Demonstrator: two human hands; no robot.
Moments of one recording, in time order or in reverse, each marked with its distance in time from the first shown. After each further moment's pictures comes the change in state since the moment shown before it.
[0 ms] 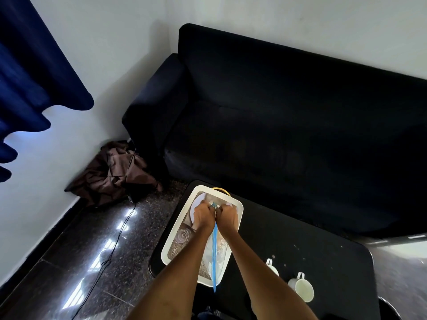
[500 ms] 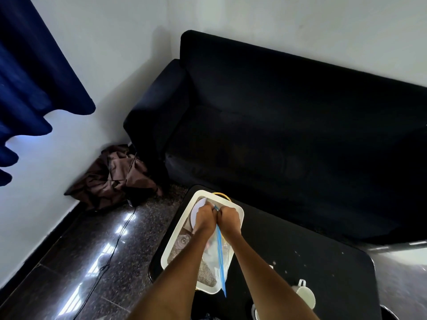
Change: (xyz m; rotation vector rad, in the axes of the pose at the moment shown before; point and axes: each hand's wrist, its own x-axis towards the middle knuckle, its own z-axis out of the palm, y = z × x) left_hand 0.008 0.003 -0.006 0.041 -0.054 0.082; right_hand 0.010 -0.002 -0.006 -0.036 -0.060 -0.059
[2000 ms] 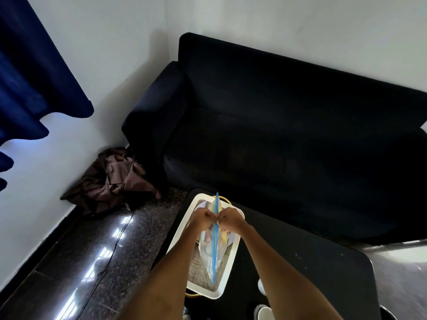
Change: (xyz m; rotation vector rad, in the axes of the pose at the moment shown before) left_hand 0.029 -0.022 -0.016 -0.315 -0.329 -0.140; right_hand 0.026 -0.002 -0.016 -0.170 -0.342 -0.064
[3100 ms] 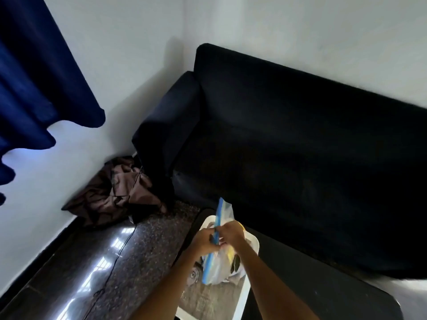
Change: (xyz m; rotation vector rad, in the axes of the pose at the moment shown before) left_hand 0.054 -0.013 -0.051 0.377 -0.104 0.245; right_hand 0.084 -0.048 0.013 0.379 0.111 0.253
